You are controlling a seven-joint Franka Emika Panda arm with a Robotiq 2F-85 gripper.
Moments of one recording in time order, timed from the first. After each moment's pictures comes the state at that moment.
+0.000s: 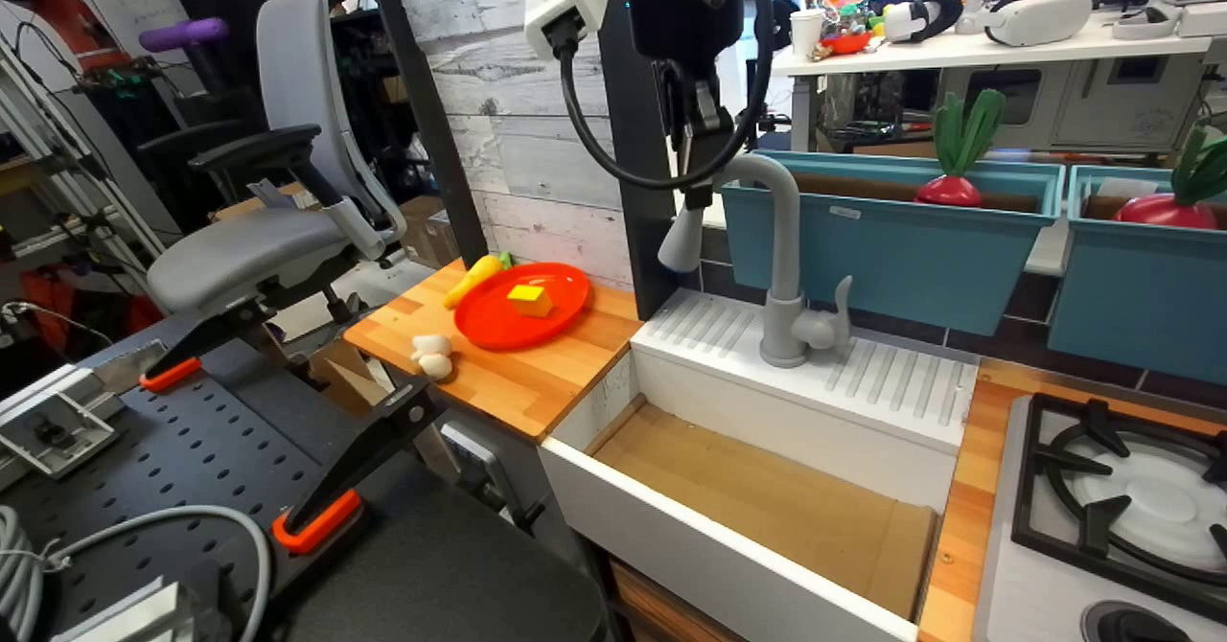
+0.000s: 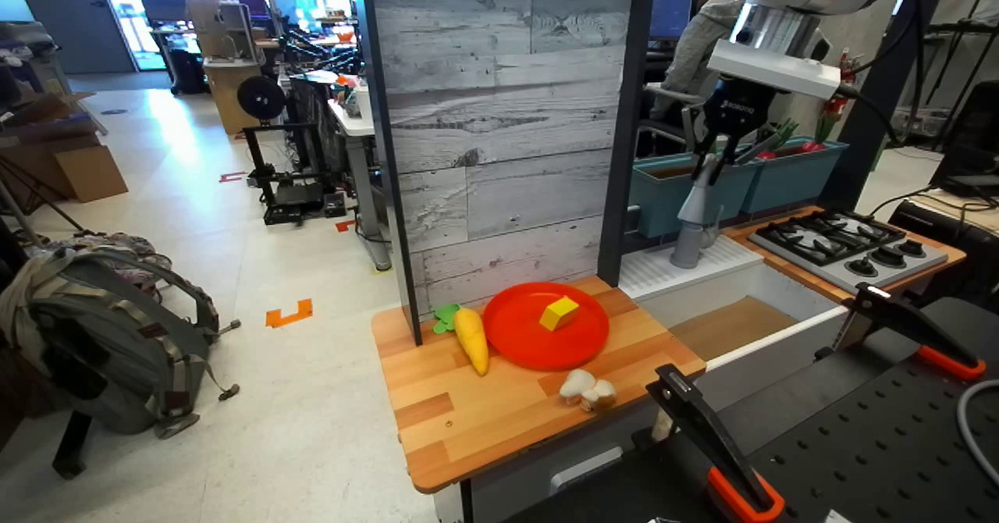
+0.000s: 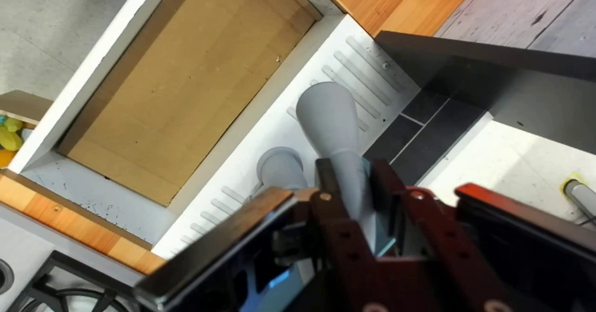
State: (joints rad) arm -0.16 0.62 -0.13 -1.91 0.41 2.59 0.20
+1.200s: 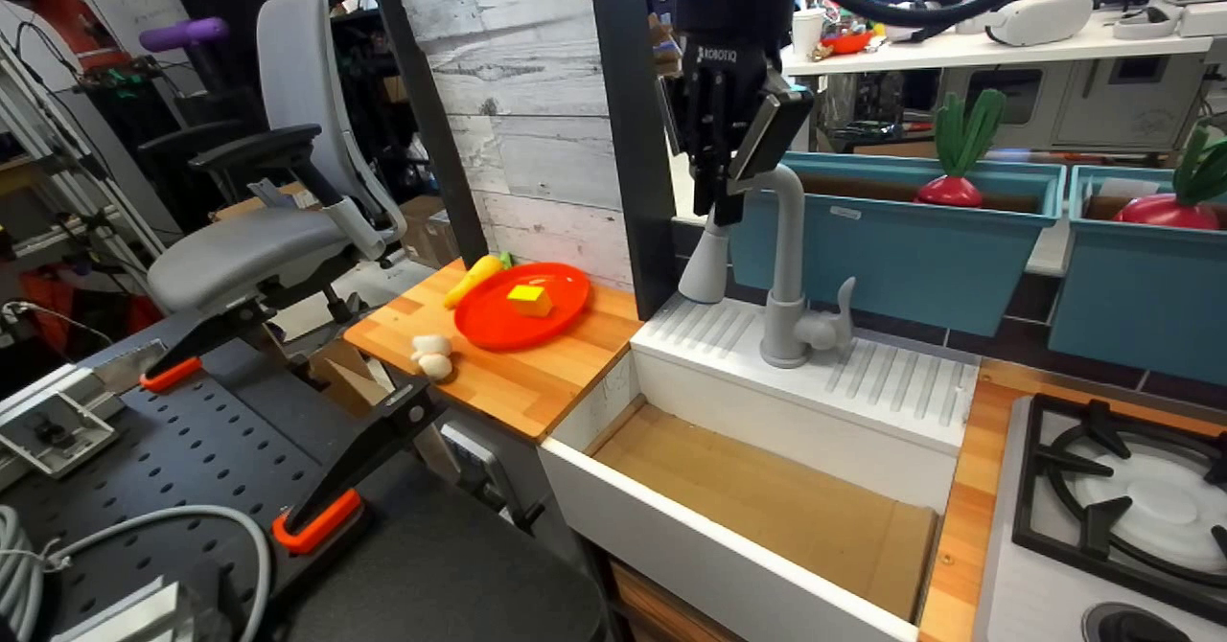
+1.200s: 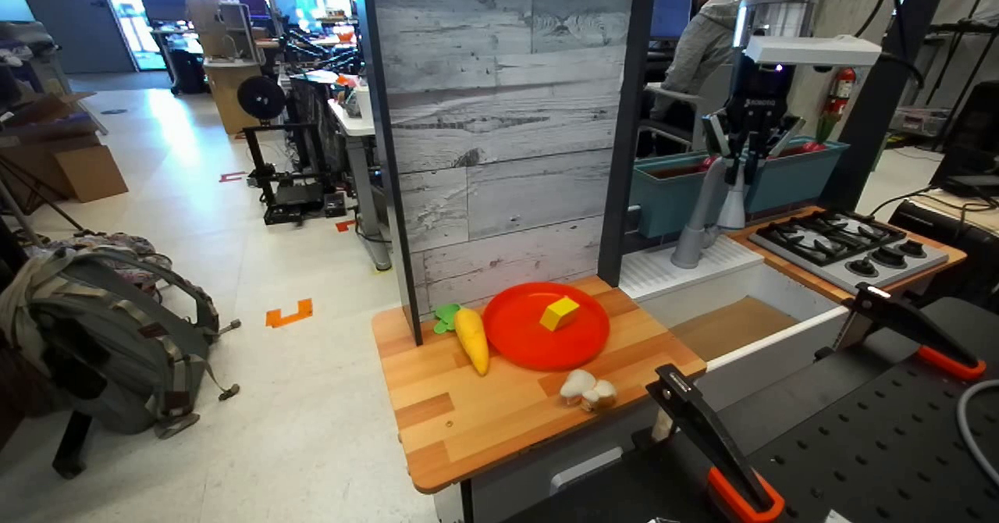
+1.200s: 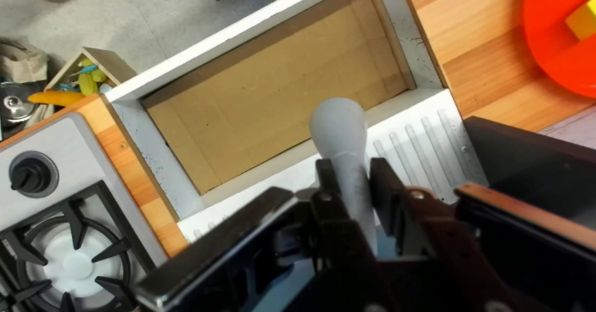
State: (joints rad) arm -0.19 0.69 -0.16 -1.71 0.13 2.24 0.01
